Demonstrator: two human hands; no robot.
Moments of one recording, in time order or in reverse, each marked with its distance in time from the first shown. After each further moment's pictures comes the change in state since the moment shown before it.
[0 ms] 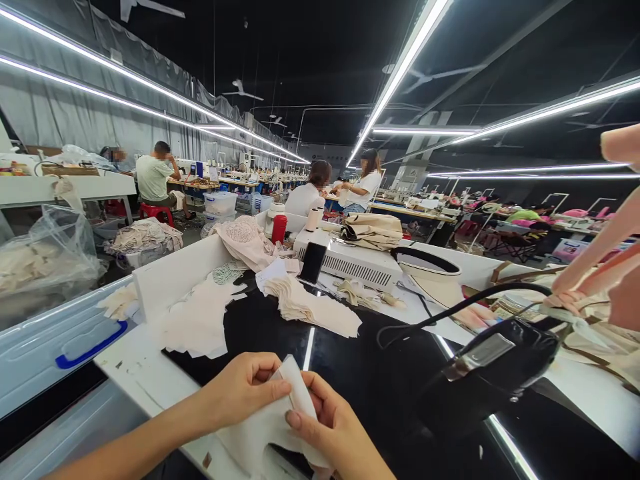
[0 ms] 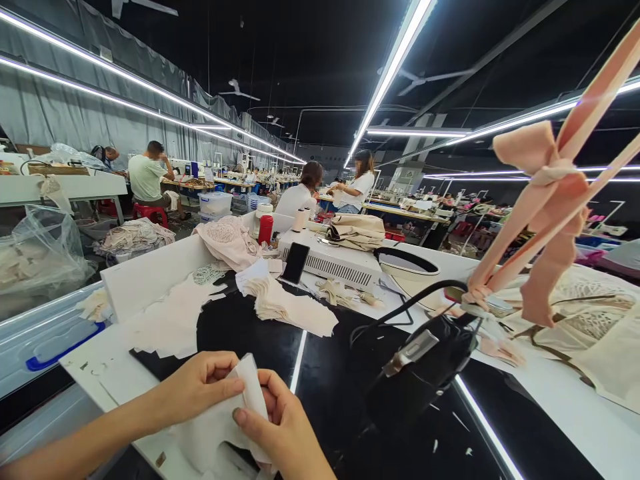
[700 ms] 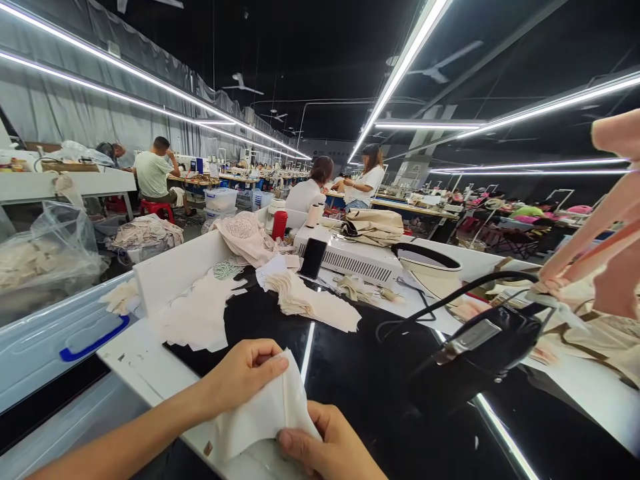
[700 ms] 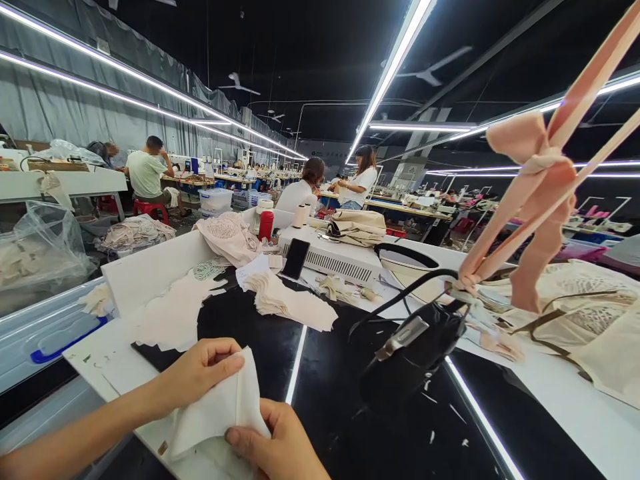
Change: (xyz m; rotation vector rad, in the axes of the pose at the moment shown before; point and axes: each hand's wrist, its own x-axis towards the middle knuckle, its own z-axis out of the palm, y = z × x) left_hand 0.000 0.011 0.002 0.071 0.106 -0.029; right_hand -0.009 0.013 -0.006 -0.233 -0.091 0.096
